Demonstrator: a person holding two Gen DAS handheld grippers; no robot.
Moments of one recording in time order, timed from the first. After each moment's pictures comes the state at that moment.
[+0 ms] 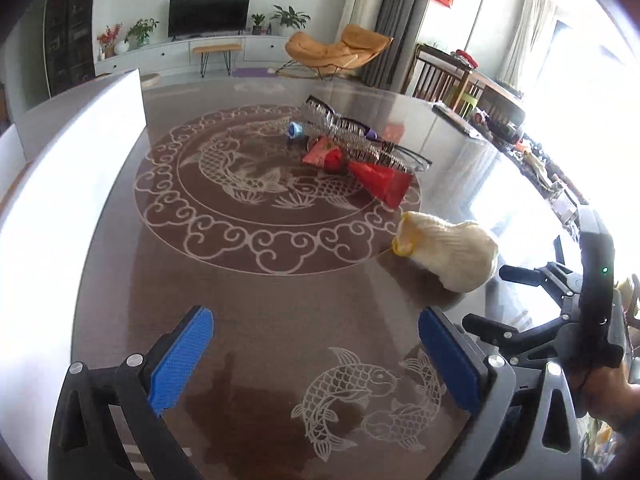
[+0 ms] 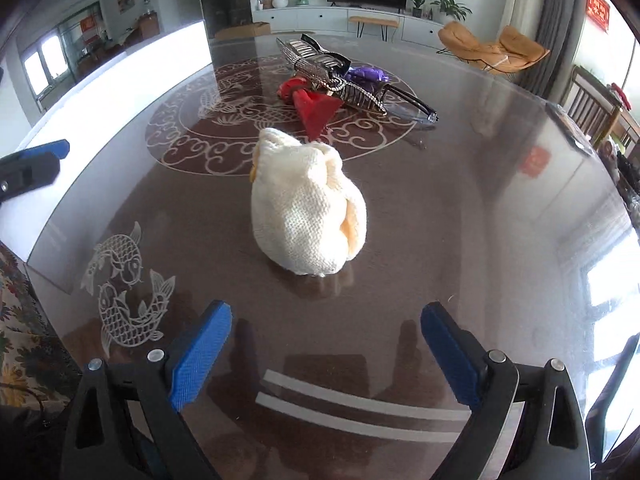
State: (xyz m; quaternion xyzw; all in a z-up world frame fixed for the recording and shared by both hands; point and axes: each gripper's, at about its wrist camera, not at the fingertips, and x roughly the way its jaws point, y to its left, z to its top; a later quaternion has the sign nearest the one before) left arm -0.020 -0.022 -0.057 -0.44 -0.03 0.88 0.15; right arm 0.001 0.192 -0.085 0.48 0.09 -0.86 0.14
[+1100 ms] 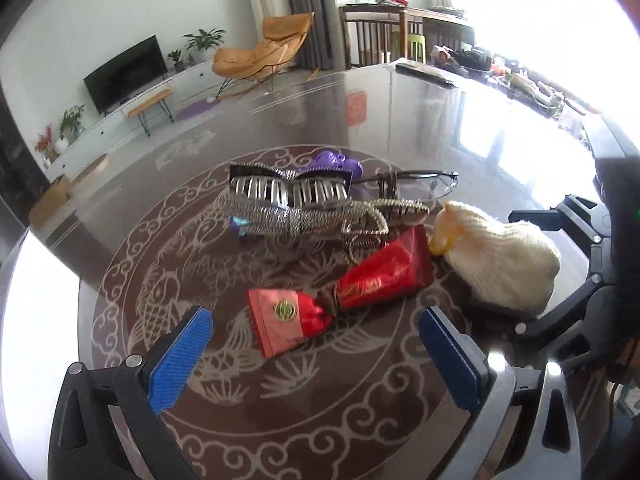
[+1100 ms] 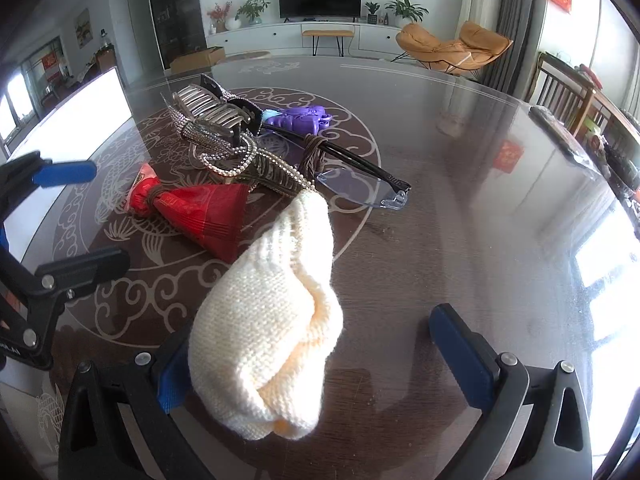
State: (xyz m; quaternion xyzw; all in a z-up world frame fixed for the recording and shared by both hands) left arm -0.155 0.053 -0.052 -0.41 0.17 0.87 0.23; right arm -0.129 0.198 -0.100 0.45 0.05 -0.89 0.09
